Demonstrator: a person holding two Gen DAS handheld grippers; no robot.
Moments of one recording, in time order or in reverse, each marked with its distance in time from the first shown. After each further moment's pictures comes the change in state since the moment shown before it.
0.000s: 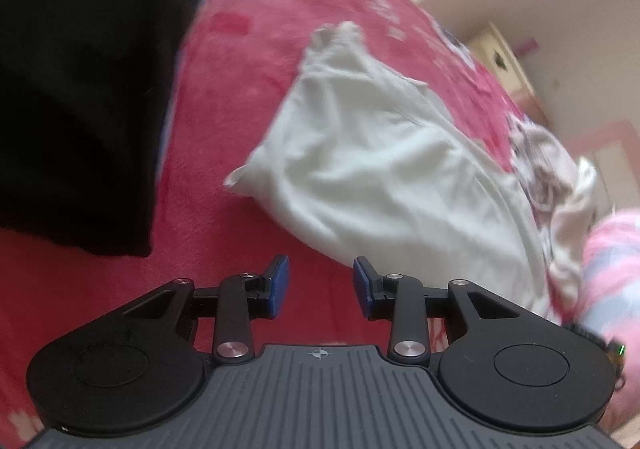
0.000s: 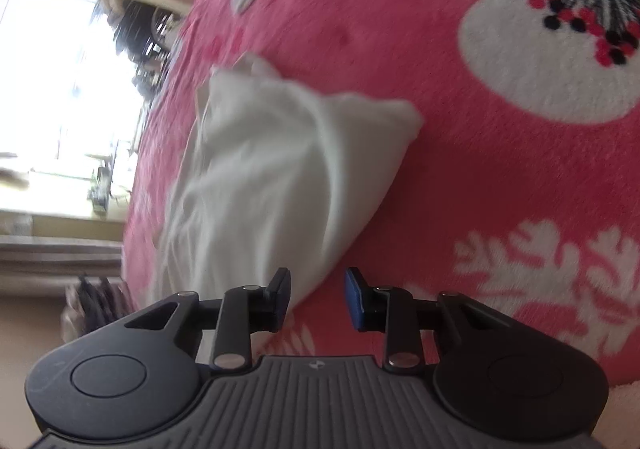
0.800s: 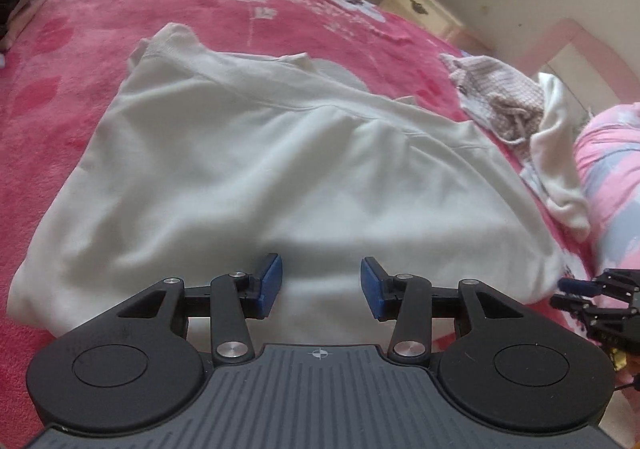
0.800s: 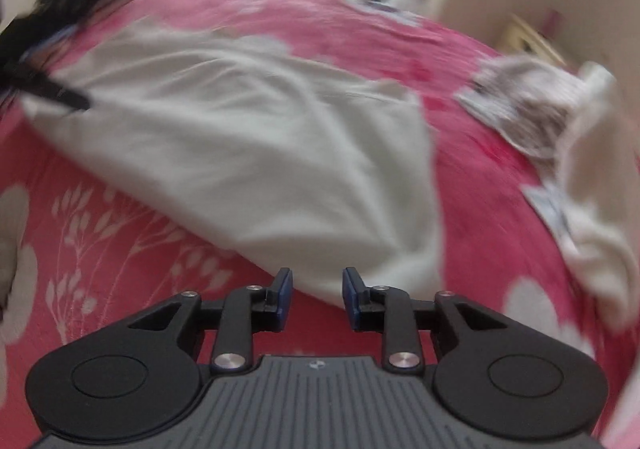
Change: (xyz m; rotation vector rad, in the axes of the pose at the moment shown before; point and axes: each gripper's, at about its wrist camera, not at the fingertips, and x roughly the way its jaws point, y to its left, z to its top) left arm 0.090 -0.076 0.014 0.295 -0.010 -0.035; right arm 0.006 0.109 -0.058 -1.369 0.018 -0.350
